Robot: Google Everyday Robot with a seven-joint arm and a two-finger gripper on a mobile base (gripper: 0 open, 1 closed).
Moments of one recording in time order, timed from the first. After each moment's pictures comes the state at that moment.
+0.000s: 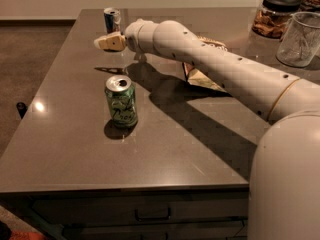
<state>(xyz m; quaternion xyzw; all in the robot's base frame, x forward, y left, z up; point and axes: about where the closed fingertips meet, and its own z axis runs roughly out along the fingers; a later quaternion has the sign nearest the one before) 0.813 0.099 0.918 -0.30 0.71 0.21 0.60</state>
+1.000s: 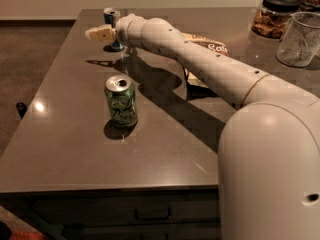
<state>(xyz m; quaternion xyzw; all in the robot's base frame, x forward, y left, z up) 0.854 0.131 0.924 -0.28 0.70 0.23 0.62</state>
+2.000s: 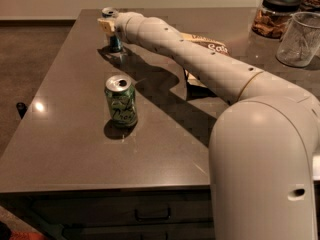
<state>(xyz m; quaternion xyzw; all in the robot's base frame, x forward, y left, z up) 0.869 0.133 0.935 -0.26 0.69 0.22 0.64</state>
